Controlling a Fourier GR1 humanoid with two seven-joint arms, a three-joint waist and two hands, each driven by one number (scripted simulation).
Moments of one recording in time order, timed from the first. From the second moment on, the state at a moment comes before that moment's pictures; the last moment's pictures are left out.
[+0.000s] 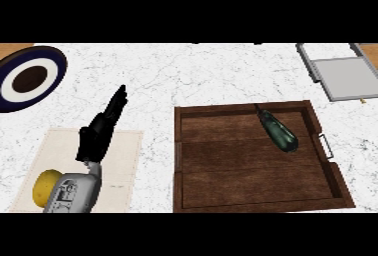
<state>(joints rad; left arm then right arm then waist) -0.22 0.06 -0.01 -1.40 -0.16 -0.03 0.01 -0.95 -0.73 -0.38 -1.05 0.72 -0.08 0.14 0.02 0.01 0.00</state>
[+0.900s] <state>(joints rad) -0.21 0.05 -0.03 -1.44 -0.17 -0.03 0.03 -1.15 -0.73 -0.53 -0.52 0.59 -0.31 -0.26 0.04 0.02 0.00</state>
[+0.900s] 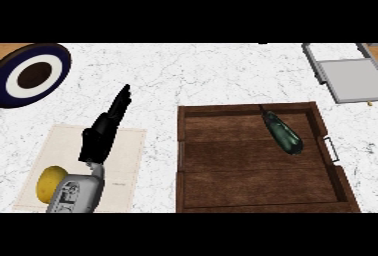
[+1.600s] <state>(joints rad) -0.21 0.05 -0.04 -1.44 -0.17 -0.04 0.03 -1.16 -0.85 -0.51 -0.29 0.68 -0.48 -0.23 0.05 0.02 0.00</state>
